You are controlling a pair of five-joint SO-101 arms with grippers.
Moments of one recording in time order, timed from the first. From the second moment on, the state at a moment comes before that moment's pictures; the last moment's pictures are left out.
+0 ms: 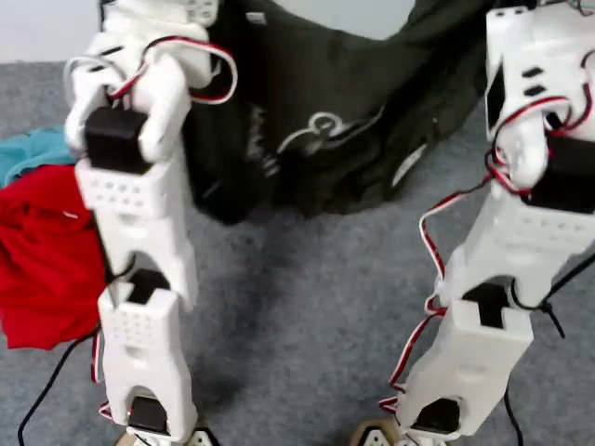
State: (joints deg) left arm 5.9 31.6 -92.6 81.1 4.9; right arm 6.5 21.0 -94.2 88.4 17.2
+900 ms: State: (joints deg) left arm 5.9 -2.0 -93.1 95.6 4.9; right arm 18.0 -20.9 -90.6 100.2 17.2
